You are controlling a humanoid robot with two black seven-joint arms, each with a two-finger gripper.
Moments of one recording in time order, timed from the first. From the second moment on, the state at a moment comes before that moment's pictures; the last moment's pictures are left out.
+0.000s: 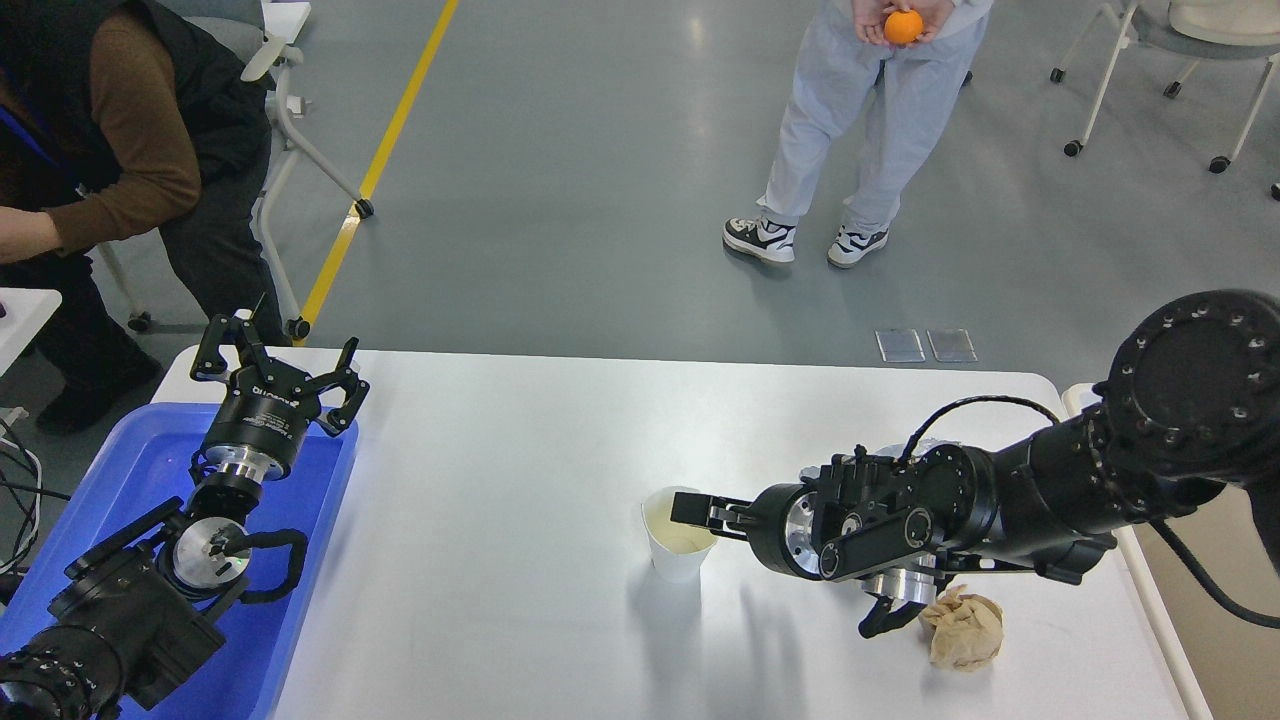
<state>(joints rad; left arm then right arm) -0.58 0.33 -0.75 -0.45 -0.16 -0.64 -0.52 1.50 0.00 -0.96 1.31 0.00 -0.40 0.14</state>
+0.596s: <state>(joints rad) -0.58 0.33 -0.75 -0.45 -0.16 -0.64 -0.52 1.44 0.00 -0.96 1.25 -0.04 -0.41 0.16</state>
